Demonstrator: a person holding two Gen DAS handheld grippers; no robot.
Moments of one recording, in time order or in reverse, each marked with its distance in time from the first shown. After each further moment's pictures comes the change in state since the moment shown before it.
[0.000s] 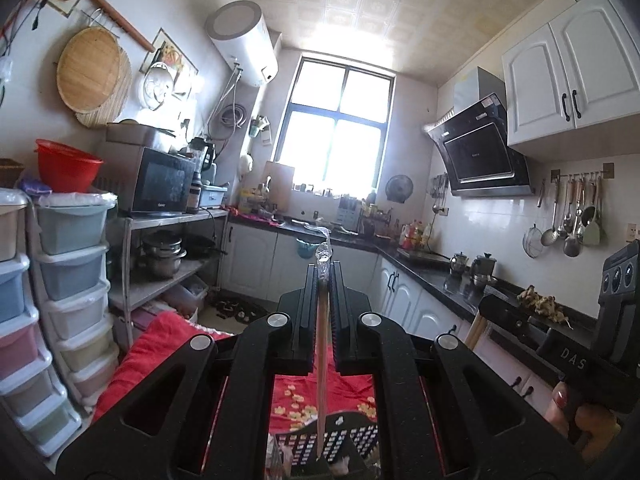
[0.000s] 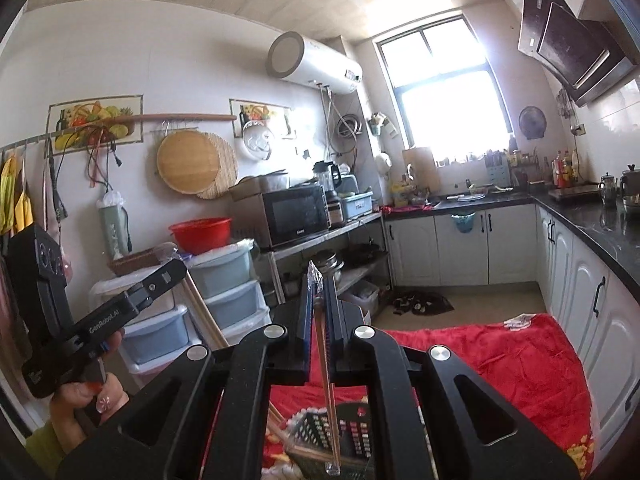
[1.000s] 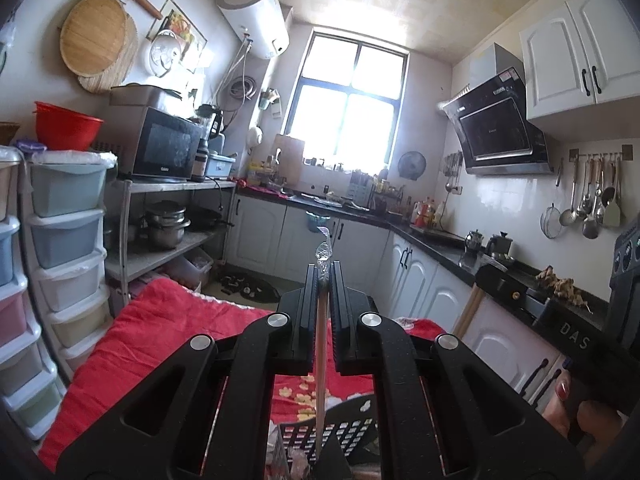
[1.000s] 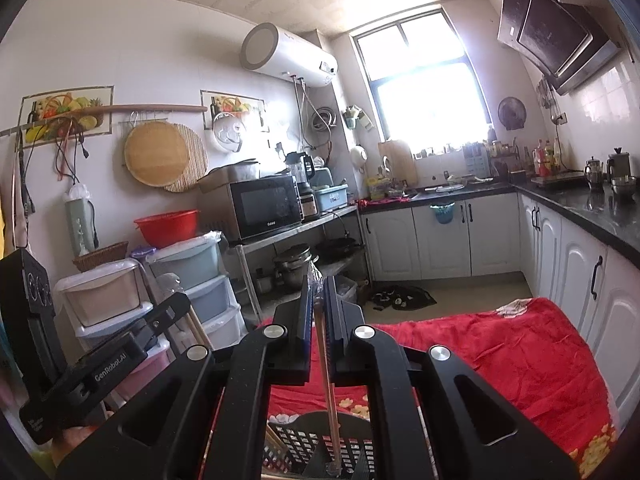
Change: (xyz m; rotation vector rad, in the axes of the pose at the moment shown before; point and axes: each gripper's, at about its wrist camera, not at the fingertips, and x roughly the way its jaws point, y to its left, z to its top) left arm 0.060 0.019 -0.069 -0.018 0.078 0.030; right arm 0.067 -0.027 -0.049 0.020 0.015 -0.086
